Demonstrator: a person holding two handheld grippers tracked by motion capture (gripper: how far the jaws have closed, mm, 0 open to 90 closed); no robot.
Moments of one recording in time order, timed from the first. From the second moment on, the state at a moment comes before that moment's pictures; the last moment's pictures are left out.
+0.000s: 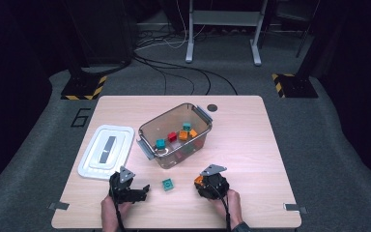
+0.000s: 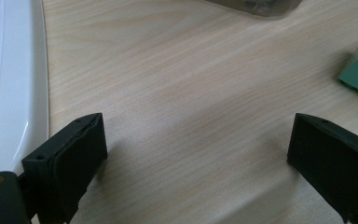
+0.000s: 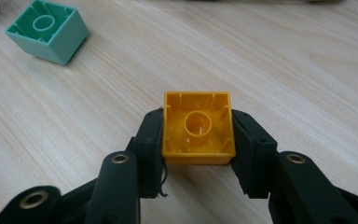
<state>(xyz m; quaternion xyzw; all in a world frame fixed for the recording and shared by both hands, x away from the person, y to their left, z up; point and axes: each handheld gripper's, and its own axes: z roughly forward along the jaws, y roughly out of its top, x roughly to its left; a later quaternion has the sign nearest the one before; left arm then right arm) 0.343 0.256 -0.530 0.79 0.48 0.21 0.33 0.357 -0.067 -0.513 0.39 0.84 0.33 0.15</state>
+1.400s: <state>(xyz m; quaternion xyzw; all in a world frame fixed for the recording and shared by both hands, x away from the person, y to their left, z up) 0.343 0.257 -0.530 0.79 0.48 0.21 0.33 0.401 -0.116 -0.421 0.41 0.78 0.41 0.23</state>
